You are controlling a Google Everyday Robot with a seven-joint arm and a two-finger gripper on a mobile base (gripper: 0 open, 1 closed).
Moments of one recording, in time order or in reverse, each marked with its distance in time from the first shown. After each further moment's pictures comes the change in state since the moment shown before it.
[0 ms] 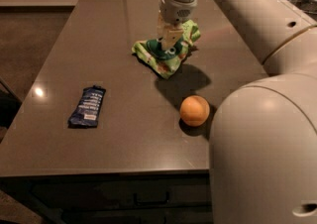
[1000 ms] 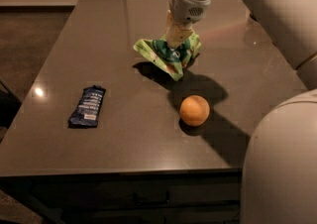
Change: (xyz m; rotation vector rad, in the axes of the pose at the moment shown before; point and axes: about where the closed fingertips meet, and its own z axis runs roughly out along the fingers) arm -0.002 0.037 -0.033 -0.003 -0.040 0.052
